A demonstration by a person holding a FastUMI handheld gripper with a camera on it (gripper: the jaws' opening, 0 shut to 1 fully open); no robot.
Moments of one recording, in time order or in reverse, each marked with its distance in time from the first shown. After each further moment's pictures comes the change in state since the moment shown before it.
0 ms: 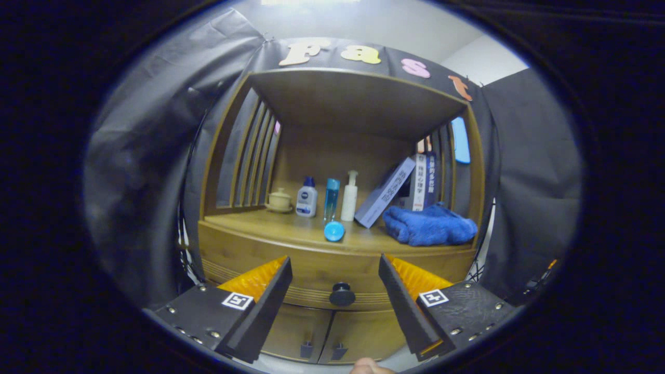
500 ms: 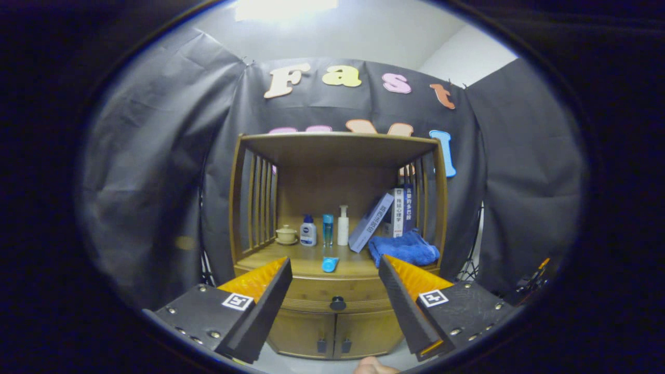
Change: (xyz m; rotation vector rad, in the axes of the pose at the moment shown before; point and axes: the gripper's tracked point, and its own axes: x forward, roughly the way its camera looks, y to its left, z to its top) arm -0.104 -0.025 0.121 0.107 -0.013 0.017
